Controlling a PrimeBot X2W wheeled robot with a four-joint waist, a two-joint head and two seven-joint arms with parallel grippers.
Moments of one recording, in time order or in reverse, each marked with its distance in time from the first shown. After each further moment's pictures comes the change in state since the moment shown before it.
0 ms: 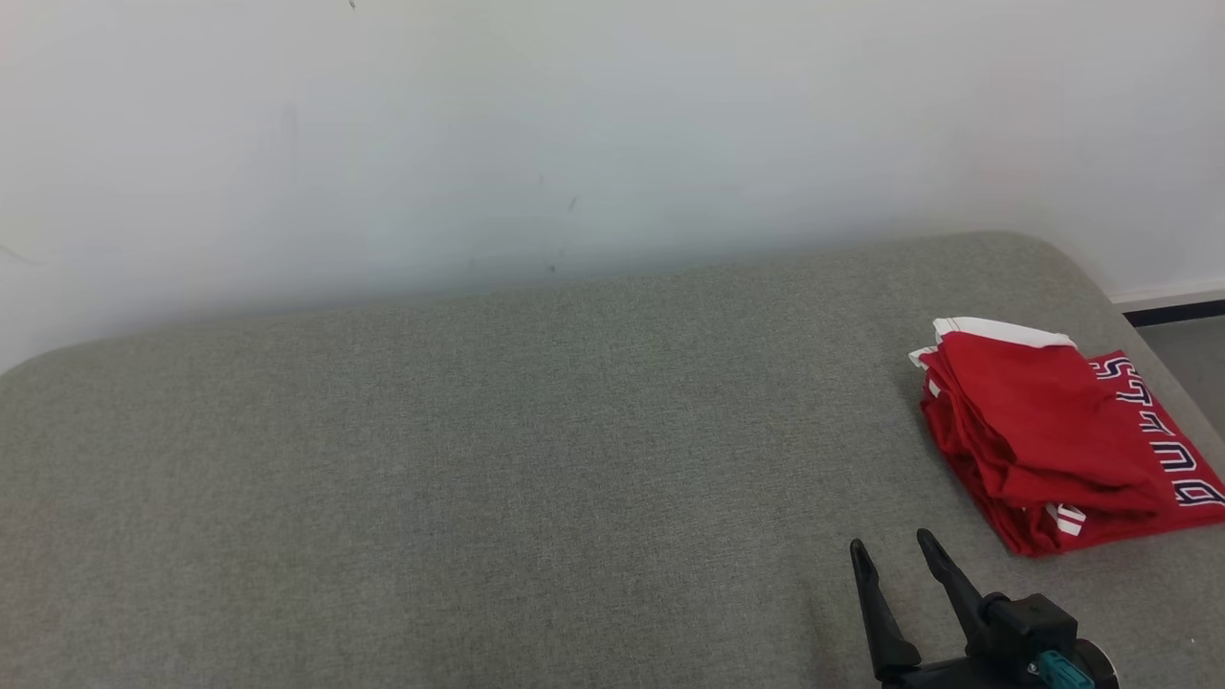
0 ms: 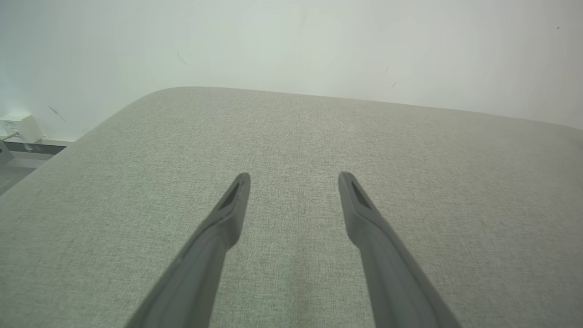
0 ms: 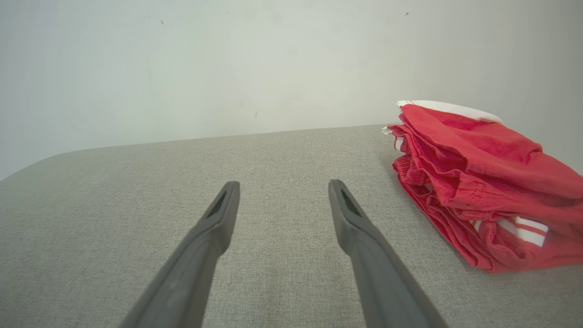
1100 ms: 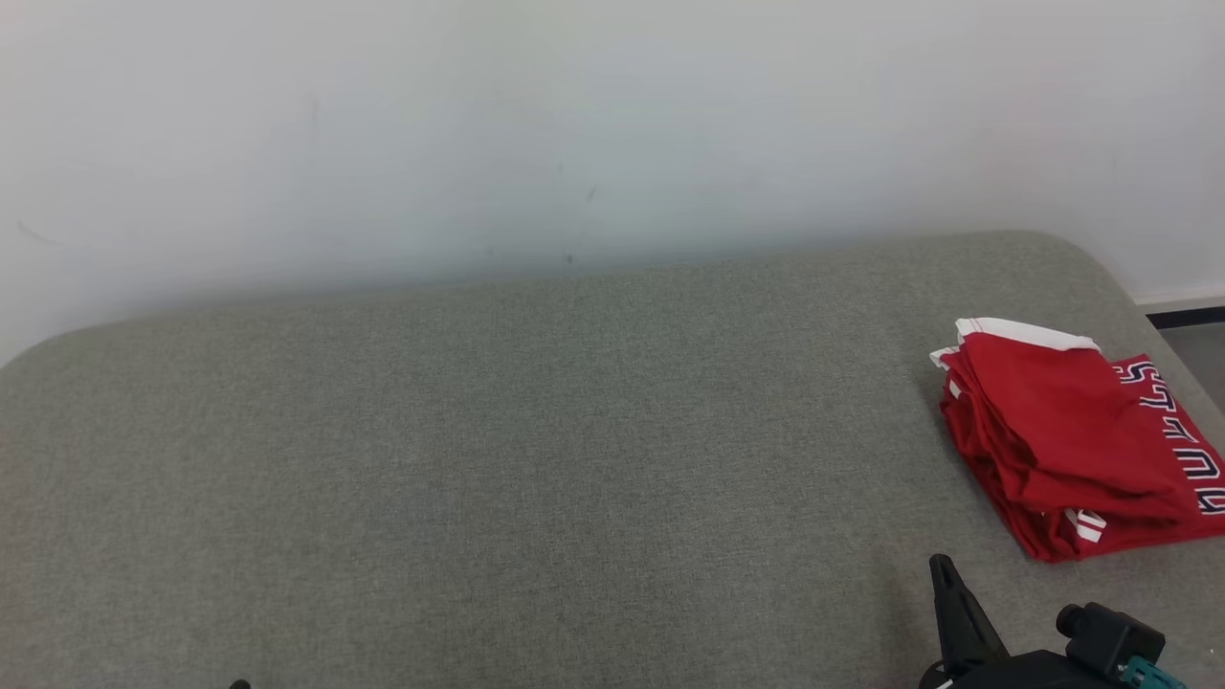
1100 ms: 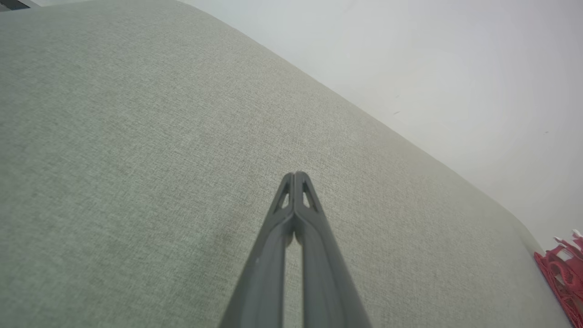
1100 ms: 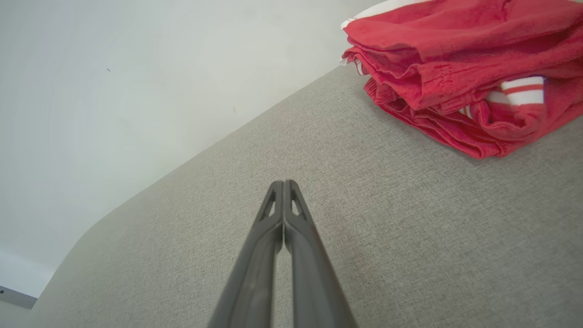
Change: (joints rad) left arm -0.073 -0.012 -0.019 0.056 -0.415 0.000 0.116; right arm 0.031 0.018 -0.074 -0.006 0.409 0.000 0.116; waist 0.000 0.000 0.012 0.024
